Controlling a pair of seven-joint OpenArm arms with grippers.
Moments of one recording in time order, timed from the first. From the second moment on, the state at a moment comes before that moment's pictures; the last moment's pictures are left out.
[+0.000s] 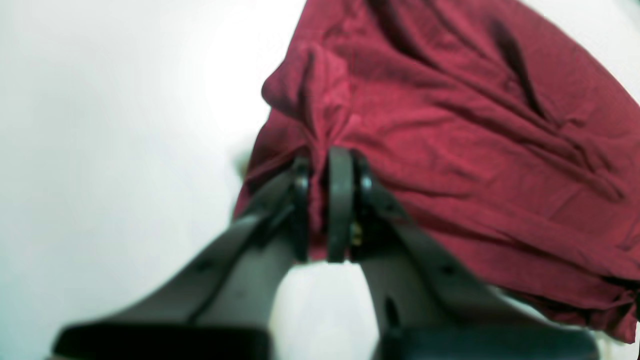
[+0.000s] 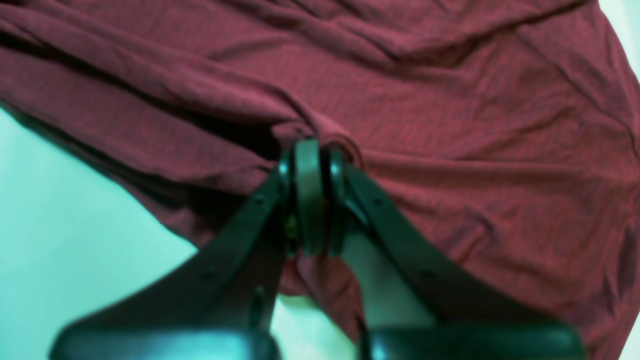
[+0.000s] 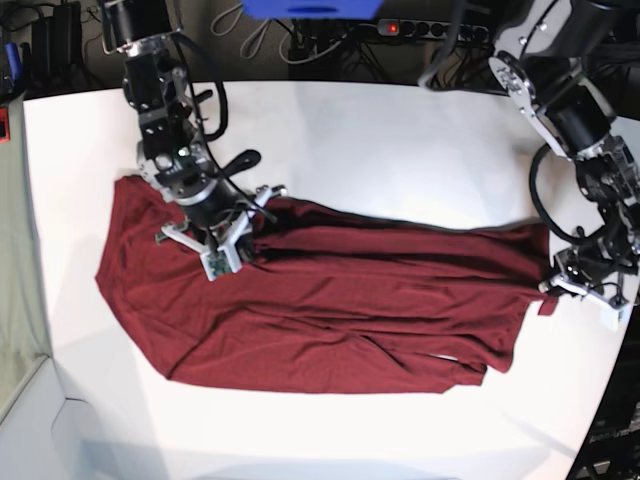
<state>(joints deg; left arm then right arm) -19.7 -13.1 -38.8 74.4 -23.7 -24.4 65.7 -4.2 7.0 -10.6 94.5 3.4 9.4 -31.0</state>
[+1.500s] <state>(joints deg) -5.7 -13.2 -32.9 72.4 -24.1 -24.9 52.1 -8.4 10.1 -8.3 95.9 3.2 9.4 -31.3</state>
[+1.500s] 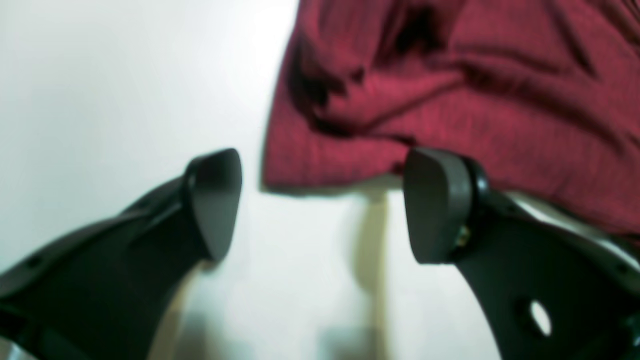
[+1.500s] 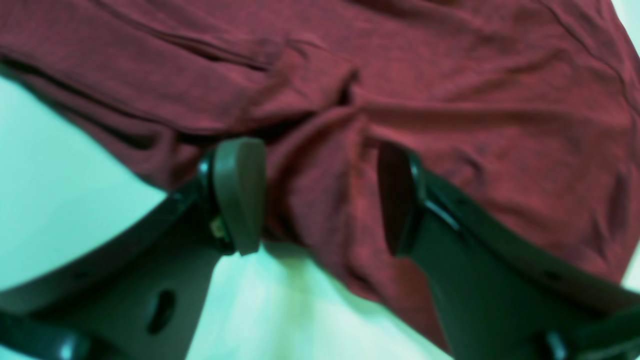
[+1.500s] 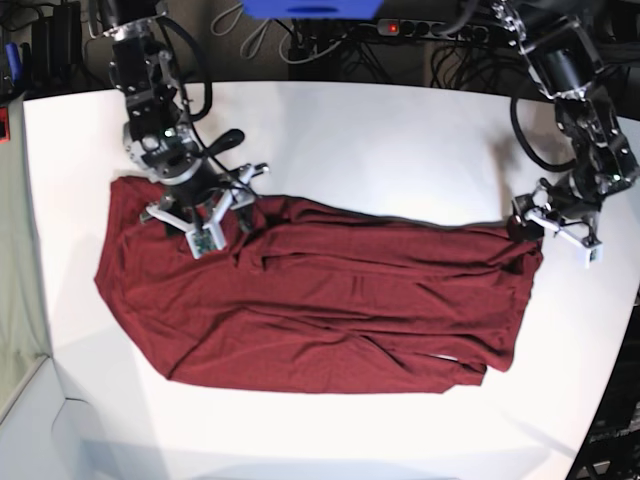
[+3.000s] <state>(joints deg) -10.7 -18.6 -26.8 64.4 -23.9 -24.8 47.6 -17.5 15.3 6.6 95.8 3.2 18.0 -30.6</state>
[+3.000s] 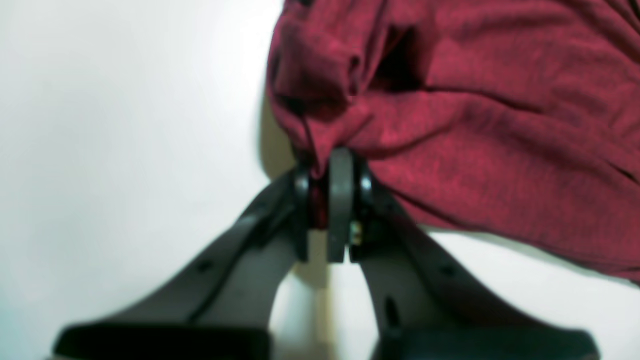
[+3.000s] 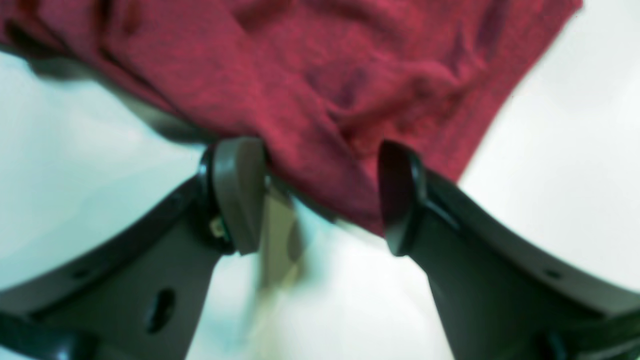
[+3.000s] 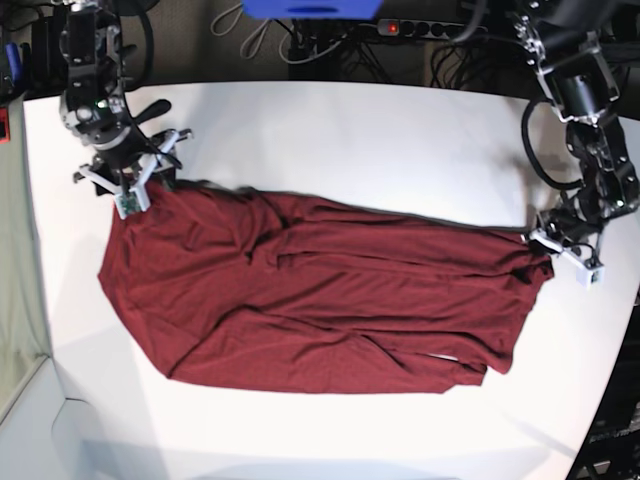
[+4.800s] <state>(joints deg) 7.9 -20.0 -30.7 92.0 -25.2 -25.1 58.4 -29.0 22.7 6.2 101.2 3.6 18.1 -27.2</state>
